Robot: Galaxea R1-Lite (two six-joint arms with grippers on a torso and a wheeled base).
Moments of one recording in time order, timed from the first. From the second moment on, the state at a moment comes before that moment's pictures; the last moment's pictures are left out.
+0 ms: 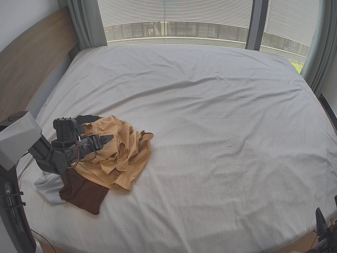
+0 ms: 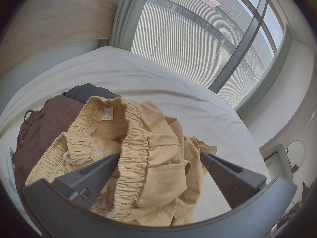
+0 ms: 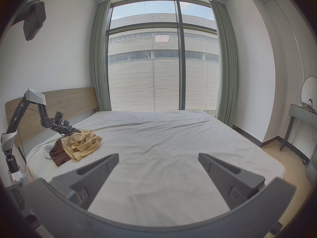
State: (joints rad) left arm -0.04 2.22 -0.96 -0.85 -0.25 -0.31; right arm 0.00 0.02 -0.02 -0.01 -0.01 0.01
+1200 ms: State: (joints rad) left arm -0.04 2.23 -0.99 -0.85 -0.31 -0.62; right arm 0.00 0.02 -0.02 -0.01 -0.01 0.01
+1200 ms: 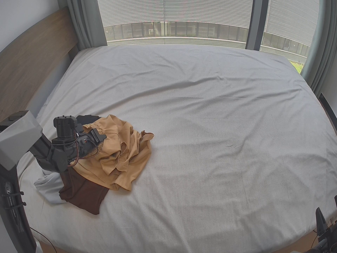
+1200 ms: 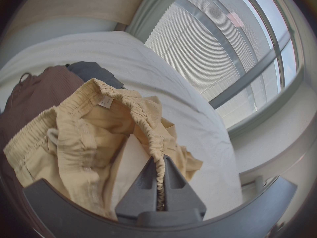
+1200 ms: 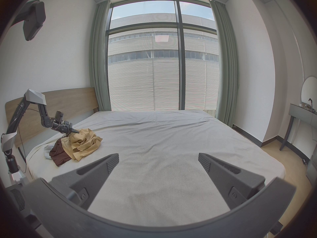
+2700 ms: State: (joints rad) left arm -0.13 1.93 -0.92 -0.91 -0.51 -1.54; right arm 0.00 0.02 -0.02 -0.01 -0.01 0.01
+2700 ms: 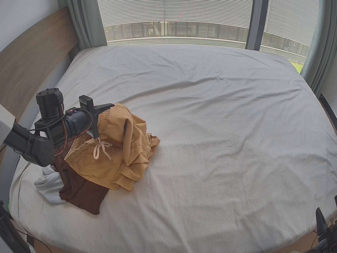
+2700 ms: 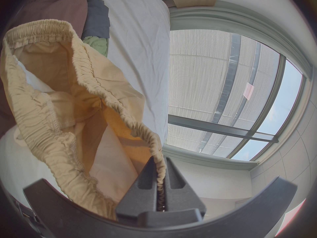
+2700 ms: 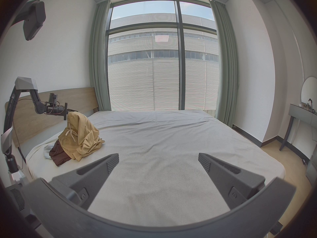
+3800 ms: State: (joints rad) left arm -0.39 1.83 -1.04 -0.91 -0.51 -1.79; right arm 0.00 0.02 -0.02 -0.01 -0.01 0.01
